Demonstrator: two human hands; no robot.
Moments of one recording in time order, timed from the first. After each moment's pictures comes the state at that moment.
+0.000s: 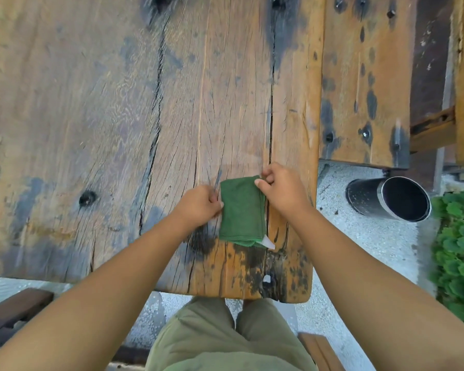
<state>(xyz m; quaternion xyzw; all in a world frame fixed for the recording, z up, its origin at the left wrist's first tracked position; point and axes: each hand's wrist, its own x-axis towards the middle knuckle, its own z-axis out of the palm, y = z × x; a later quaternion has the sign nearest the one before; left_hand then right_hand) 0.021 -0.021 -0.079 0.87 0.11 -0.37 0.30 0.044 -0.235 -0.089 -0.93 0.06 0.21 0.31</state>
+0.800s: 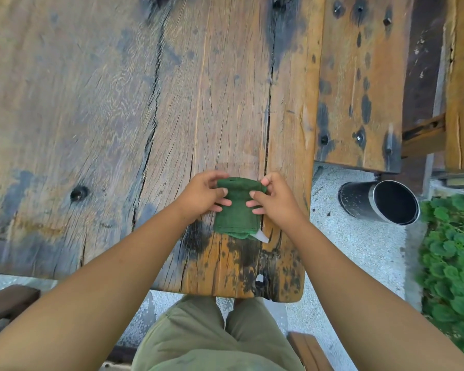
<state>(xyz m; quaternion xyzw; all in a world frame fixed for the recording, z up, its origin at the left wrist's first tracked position) 0.030 -0.034 -0.076 0.69 0.20 -0.36 0.60 0.017 -0.228 -0.078 -0.76 0.20 0.29 0.55</state>
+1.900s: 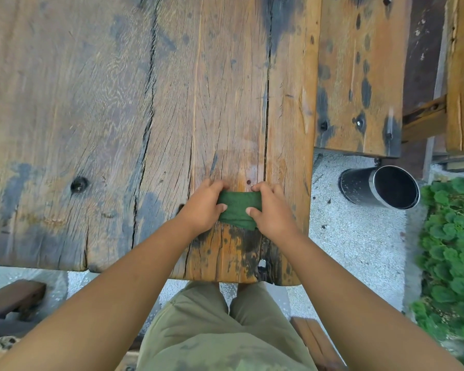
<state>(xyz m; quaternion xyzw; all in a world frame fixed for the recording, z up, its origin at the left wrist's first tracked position) -0.018 -0.034 -0.096 0.88 -0.02 -0.31 0.35 -0.035 -0.219 -0.082 -0.91 0.09 0.28 0.29</state>
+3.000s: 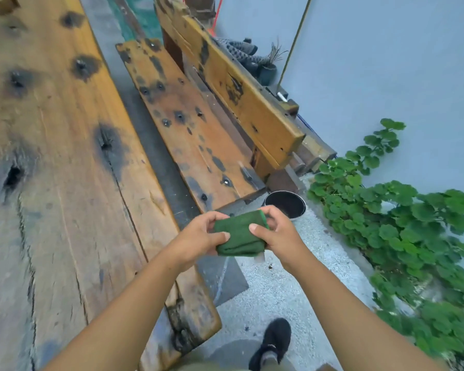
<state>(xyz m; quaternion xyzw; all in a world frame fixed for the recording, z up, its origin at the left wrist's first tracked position) -0.028 -0.282 0.084 0.63 -0.12 -0.47 0.60 -0.149 -0.455 0.082 -0.66 0.28 -0.03 0.70</state>
